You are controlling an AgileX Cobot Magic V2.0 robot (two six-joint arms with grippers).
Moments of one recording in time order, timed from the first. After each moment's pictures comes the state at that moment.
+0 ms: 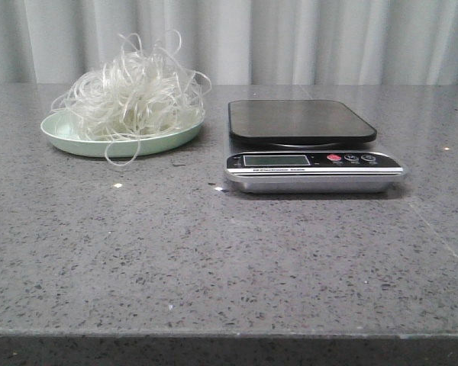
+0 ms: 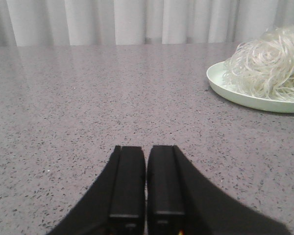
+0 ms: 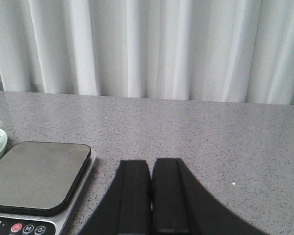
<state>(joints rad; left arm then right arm) -0.04 0.00 0.00 -0.01 0.18 0.03 0.03 0.35 -0.37 0.39 0.13 -0.33</state>
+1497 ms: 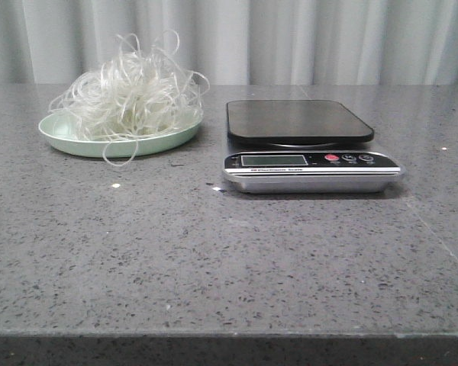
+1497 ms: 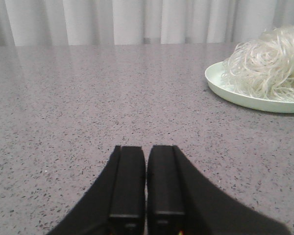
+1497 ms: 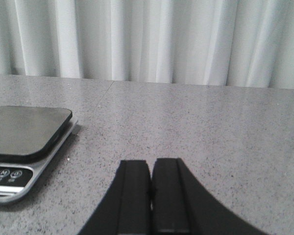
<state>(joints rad) -0.04 0.00 0.00 -0.01 0.18 0.03 0.03 0.02 -0.08 0.06 0.12 -0.03</state>
